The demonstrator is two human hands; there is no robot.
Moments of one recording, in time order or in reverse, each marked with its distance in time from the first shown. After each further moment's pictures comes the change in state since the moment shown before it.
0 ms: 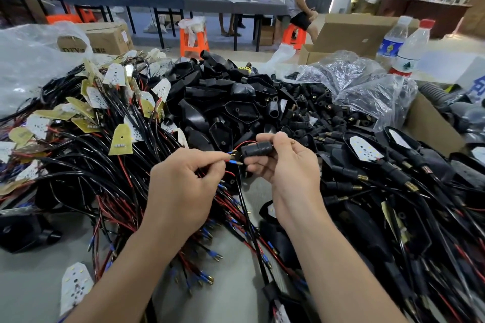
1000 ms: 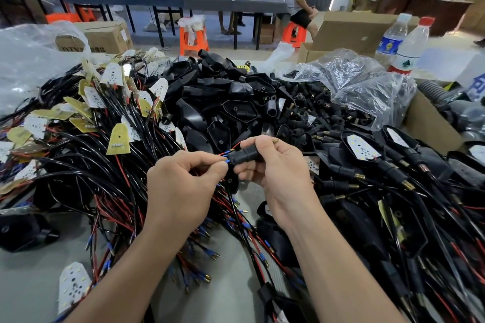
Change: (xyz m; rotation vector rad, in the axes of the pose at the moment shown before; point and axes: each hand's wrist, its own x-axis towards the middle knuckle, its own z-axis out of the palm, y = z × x) left_hand -0.001 0.004 0.005 -0.141 0.030 -0.075; right_hand -0.001 -0.002 0.000 -0.127 -0.166 0.081
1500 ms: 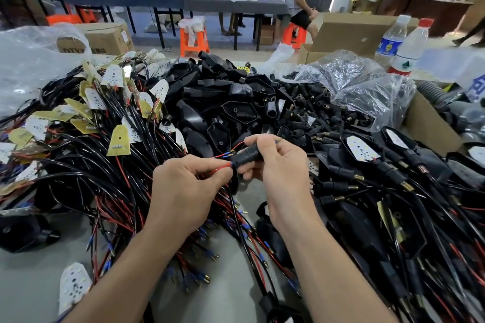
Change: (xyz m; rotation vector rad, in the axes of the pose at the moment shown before) left_hand 0.003 -0.007 0.000 -0.042 -0.092 -0.028; right_hand 0.001 0.004 0.003 -0.044 0.105 -0.106
